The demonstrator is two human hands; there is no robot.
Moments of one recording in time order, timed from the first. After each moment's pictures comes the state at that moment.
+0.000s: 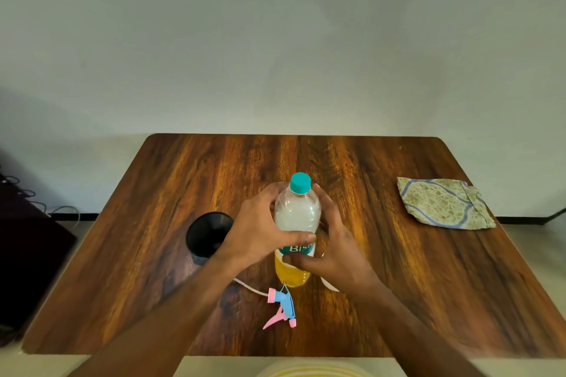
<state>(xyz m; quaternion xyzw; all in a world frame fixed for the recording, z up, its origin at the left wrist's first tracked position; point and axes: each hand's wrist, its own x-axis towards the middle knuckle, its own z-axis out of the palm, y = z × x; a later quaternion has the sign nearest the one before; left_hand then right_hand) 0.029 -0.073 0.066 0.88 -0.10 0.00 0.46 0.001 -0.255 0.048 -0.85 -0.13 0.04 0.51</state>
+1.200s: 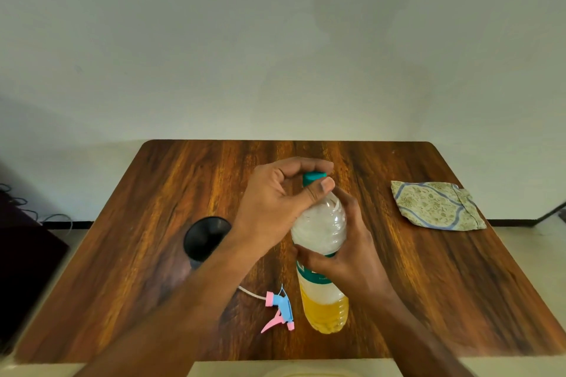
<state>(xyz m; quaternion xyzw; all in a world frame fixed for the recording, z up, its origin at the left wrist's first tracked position) 0.007 -0.106 0.158 0.71 -0.18 0.03 0.68 -0.025 -0.259 0.089 -0.83 -0.13 -0.07 0.54</state>
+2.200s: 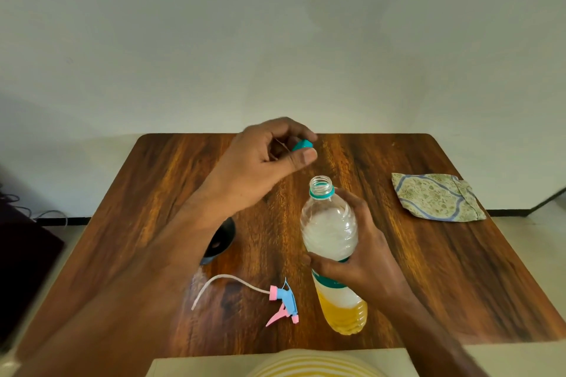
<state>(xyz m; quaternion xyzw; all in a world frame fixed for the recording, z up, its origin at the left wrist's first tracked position) 0.038 -0.065 0.184 0.82 -0.22 0.04 0.53 -0.034 -0.264 0.093 -0.86 -0.10 -0.03 0.50</state>
